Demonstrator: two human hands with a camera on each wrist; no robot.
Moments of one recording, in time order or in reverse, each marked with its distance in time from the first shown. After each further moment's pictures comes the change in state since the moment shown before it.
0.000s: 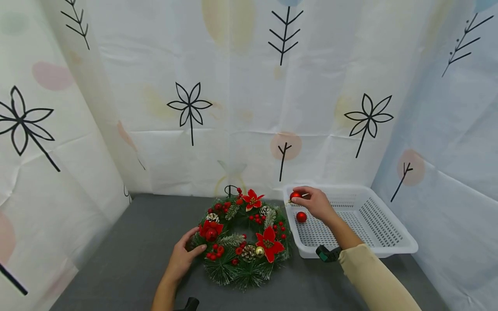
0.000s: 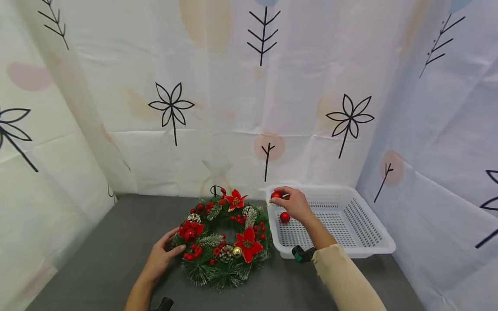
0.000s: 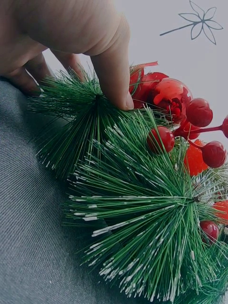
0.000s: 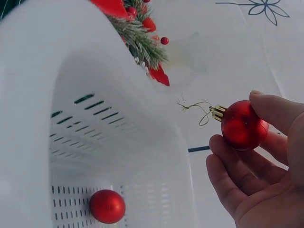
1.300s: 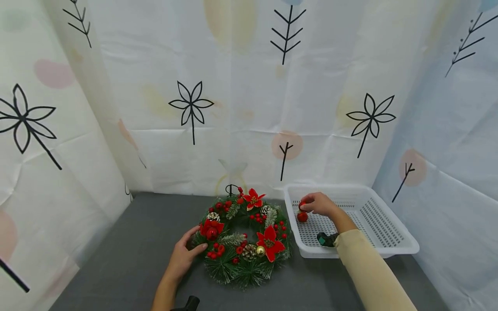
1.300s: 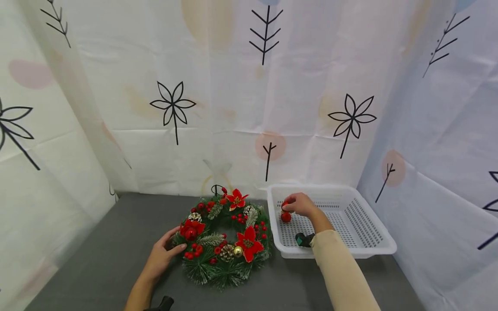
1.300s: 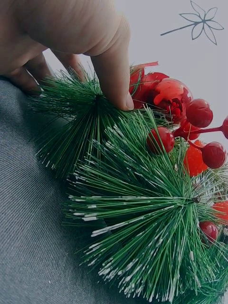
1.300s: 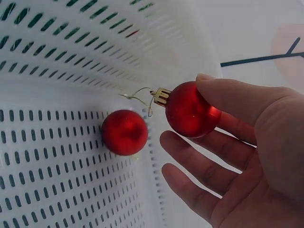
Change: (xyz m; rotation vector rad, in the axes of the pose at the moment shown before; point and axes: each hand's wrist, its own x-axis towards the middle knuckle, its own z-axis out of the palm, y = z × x) left_hand -0.001 0.000 -0.001 -0.012 0.001 0.012; right_hand 0.029 0.052 -0.008 -0.119 -0.267 0.238
